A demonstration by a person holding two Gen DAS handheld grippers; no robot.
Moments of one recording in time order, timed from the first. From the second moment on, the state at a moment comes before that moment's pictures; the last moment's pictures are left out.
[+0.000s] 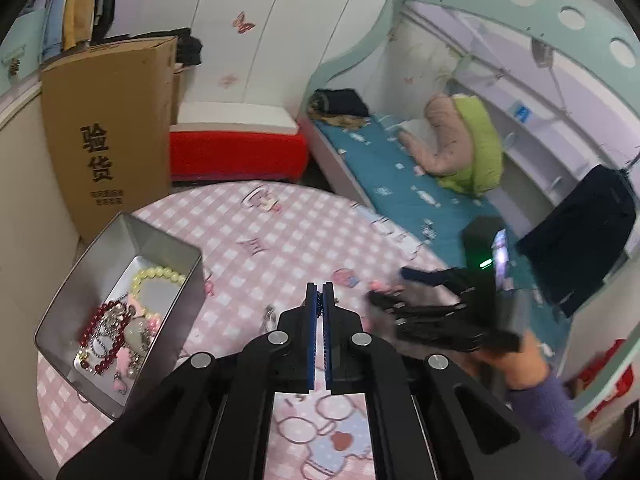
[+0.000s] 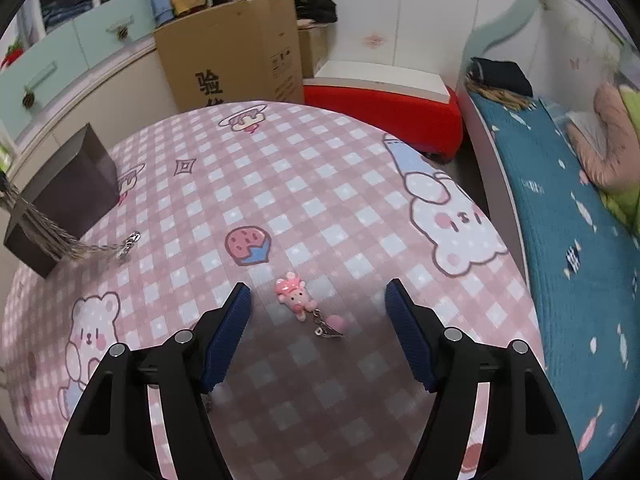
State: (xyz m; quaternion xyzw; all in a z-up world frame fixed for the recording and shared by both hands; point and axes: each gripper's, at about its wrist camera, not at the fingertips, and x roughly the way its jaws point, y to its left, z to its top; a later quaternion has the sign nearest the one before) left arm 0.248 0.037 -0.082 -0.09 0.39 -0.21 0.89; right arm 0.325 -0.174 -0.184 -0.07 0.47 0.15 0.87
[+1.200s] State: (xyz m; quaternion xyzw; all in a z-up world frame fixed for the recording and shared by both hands) left arm 0.170 0.069 -0.168 -0.03 0.52 -0.17 0.84; right arm 0.291 -0.182 -0.165 -0.04 0.46 0.18 0.87
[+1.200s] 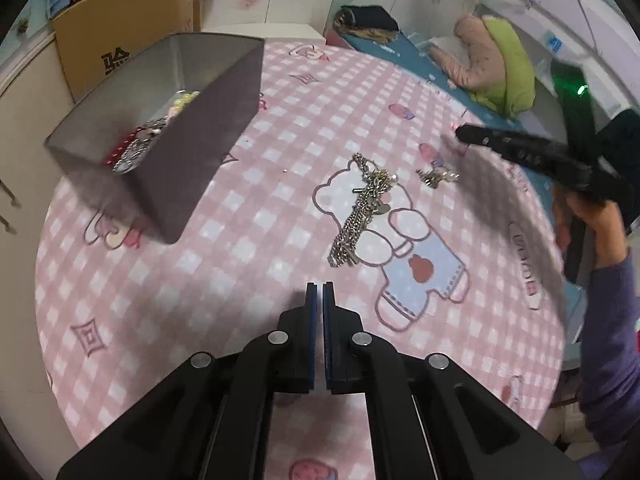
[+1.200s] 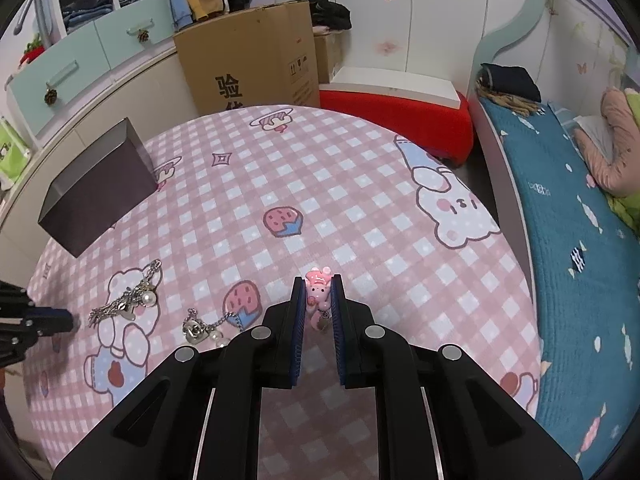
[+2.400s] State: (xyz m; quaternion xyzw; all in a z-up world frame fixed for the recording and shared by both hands) left arm 0.240 -0.085 -0.183 0.14 0.46 -0.22 0.85; right arm 0.258 -0.214 -0.152 -0.01 0.44 0.19 0.88
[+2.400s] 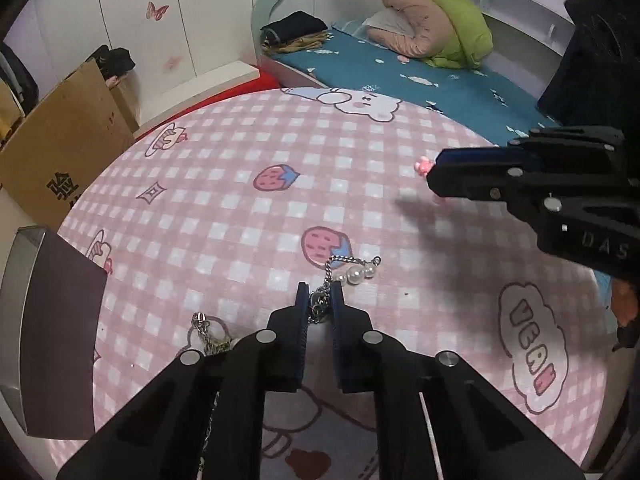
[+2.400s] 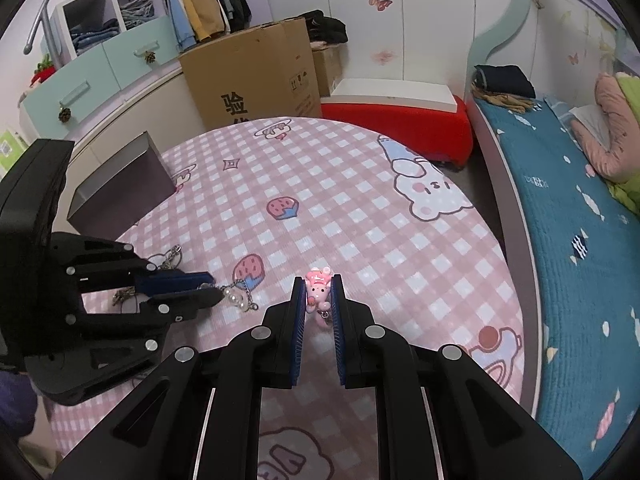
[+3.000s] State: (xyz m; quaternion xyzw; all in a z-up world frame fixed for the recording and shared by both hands) left arm 0.233 0.045 -0.050 -0.01 0.37 -0.22 0.90; right arm 0.259 -0.129 -0.084 -0.04 0.39 0.25 0.88
